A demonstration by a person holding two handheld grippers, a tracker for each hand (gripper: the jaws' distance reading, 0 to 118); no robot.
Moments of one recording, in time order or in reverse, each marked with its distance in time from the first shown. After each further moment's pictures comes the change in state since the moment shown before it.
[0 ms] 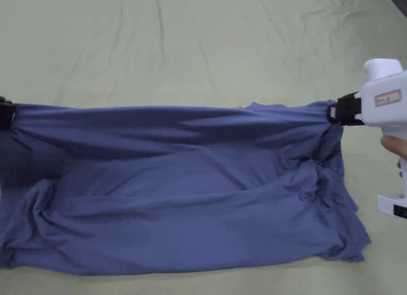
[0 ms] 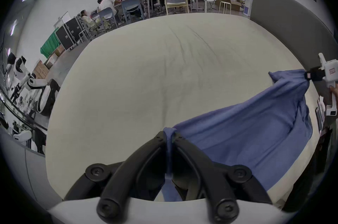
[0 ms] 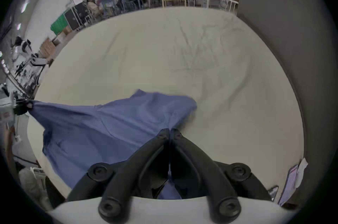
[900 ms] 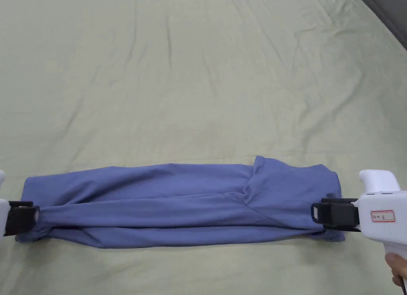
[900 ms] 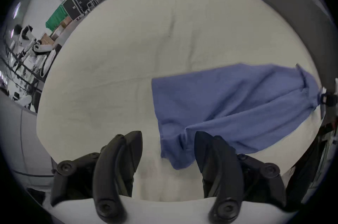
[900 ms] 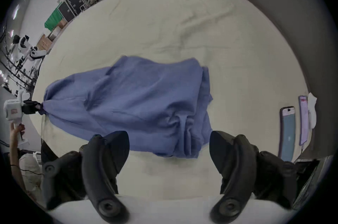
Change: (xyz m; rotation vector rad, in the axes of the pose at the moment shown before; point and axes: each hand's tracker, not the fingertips) left arm 0.022 -0.152 0.042 -0.128 0.027 0.169; right arm -0.010 -0.171 0.065 -0.138 -0.033 -0.067
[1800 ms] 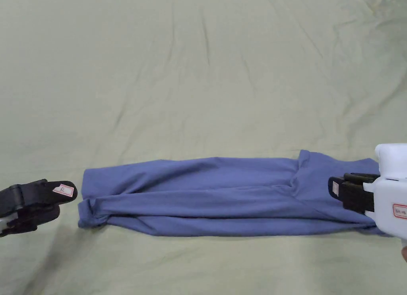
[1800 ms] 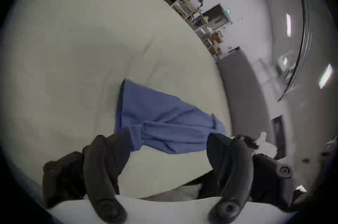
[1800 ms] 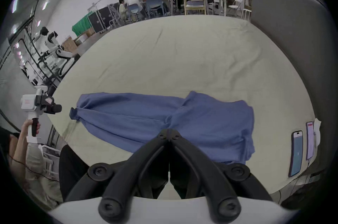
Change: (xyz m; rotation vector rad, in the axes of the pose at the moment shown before) left arm -0.143 -0.044 -0.027 0.021 -0.846 0.587; right arm -0.109 -0.002 0.043 0.171 0.196 0.133
